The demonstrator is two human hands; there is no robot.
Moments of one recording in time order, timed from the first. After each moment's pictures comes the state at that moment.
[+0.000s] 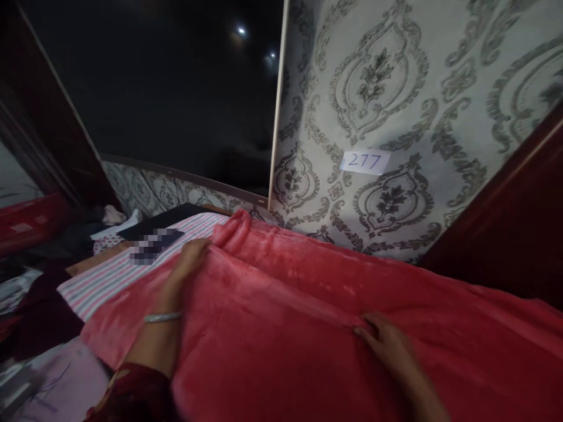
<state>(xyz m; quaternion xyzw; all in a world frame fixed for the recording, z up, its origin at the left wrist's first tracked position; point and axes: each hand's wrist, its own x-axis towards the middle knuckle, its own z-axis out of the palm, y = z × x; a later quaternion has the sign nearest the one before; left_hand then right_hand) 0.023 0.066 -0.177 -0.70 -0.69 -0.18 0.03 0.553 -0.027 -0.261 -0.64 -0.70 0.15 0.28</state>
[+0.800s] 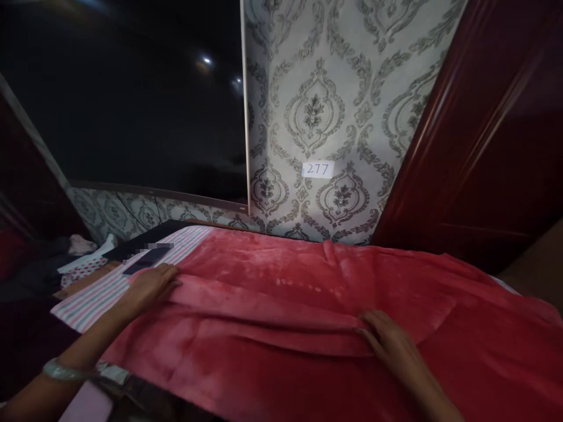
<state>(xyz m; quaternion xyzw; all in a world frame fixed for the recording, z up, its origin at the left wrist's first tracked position) -0.015 -0.040 -0.139 -0.83 -0.54 -0.07 0.14 0.570 -0.143 -0.230 -0.59 -0.74 0.00 0.32</state>
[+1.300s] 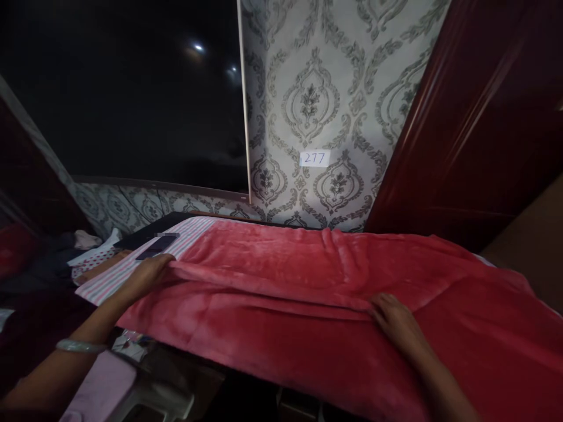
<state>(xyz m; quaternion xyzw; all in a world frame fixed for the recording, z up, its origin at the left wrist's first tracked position) -0.039 -0.053 -0.137 -0.79 -0.59 -0.12 0.08 0.594 -0.162 -0.249 -0.65 -0.72 0.00 0.25</state>
